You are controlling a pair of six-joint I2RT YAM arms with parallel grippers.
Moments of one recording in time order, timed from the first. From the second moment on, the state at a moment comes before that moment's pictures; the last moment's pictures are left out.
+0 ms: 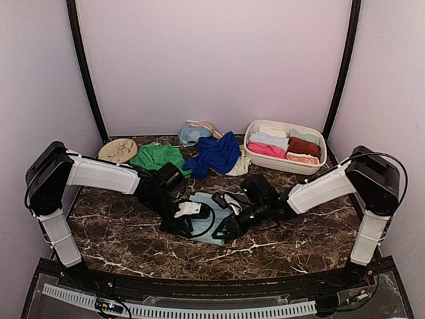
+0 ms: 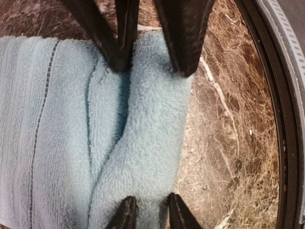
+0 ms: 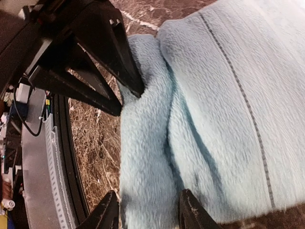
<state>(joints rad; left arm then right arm) -0.77 1.78 1.03 -0.52 0.51 0.77 0.92 1.84 0.88 0.15 -0.63 0.33</state>
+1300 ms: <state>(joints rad) -0.66 2.00 1.27 -0.85 0.79 0.71 1.33 1.89 0.88 0.29 0.34 -0.58</state>
